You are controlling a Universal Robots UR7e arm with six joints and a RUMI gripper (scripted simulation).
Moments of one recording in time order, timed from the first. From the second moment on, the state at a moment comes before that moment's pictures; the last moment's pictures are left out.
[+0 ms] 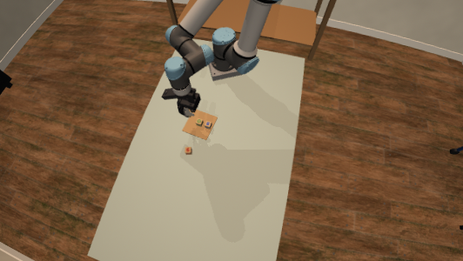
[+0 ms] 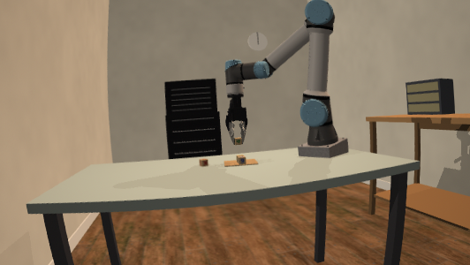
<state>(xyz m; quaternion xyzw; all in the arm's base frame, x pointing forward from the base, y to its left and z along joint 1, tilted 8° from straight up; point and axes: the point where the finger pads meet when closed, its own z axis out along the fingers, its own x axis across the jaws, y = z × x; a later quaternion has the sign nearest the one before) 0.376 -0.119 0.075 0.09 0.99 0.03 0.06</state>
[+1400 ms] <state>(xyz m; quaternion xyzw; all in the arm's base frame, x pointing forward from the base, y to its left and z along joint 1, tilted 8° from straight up) 0.386 -0.116 0.007 0.09 0.99 0.03 0.06</state>
